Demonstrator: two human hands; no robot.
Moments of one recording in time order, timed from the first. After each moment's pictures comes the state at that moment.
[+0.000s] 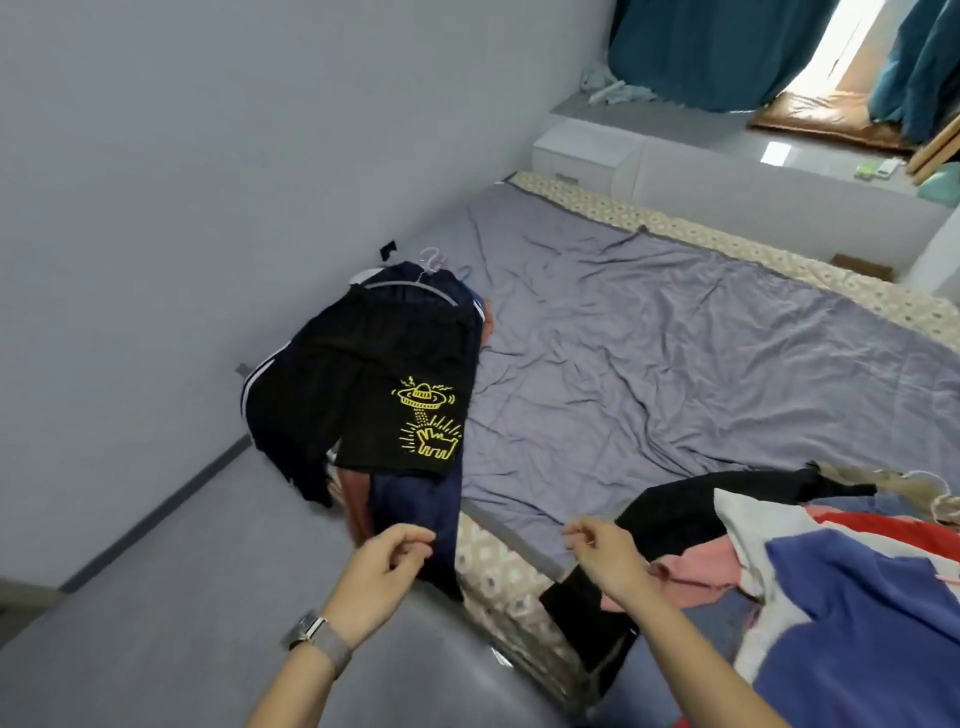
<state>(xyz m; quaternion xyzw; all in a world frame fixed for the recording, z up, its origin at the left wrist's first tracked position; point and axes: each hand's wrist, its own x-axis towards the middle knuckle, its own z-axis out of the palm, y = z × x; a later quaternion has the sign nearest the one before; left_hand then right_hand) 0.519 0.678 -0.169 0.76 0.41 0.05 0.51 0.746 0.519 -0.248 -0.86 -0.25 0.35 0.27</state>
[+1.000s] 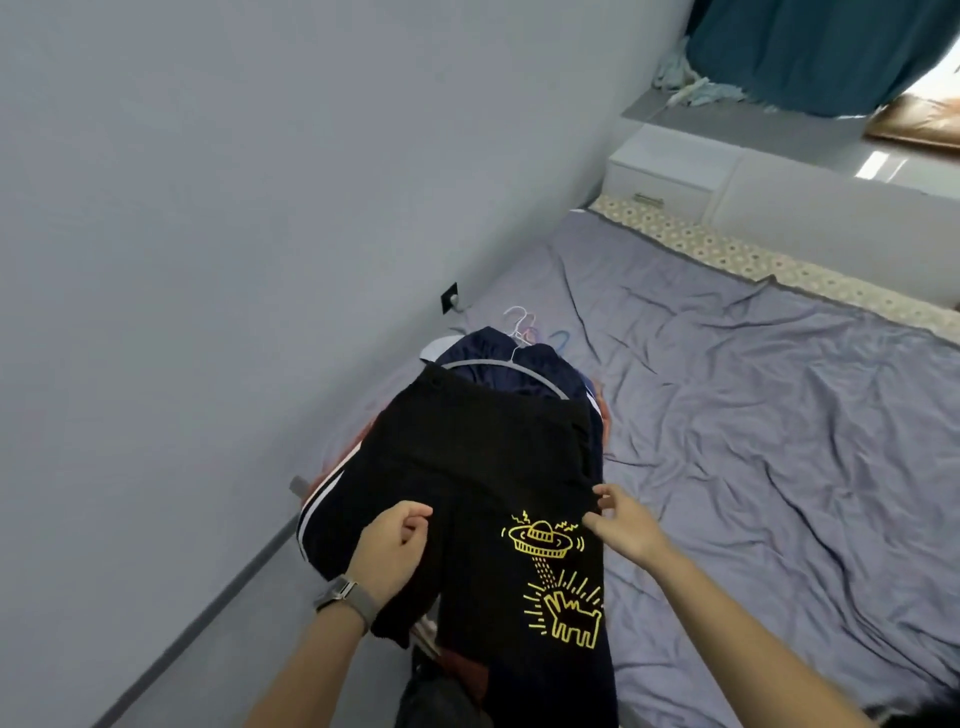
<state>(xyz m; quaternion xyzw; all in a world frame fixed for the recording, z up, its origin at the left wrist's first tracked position) 0.598 1.165 -0.213 0.78 0.44 0.03 0.43 0.840 0.989 -0.239 -0.86 -0.19 0.41 0.26</state>
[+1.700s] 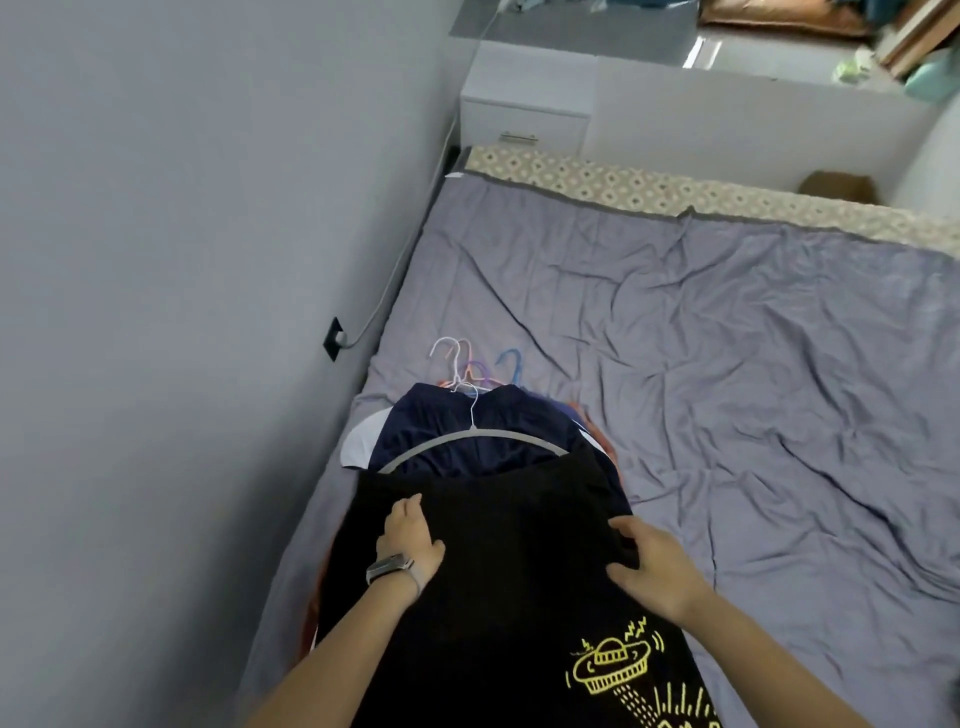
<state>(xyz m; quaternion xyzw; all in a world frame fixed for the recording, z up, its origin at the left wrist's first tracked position) 0.848 1.439 -0.409 0.87 0.33 -0.23 0.26 0.930 1.159 -0.314 -0.91 -0.09 0.35 0.19</state>
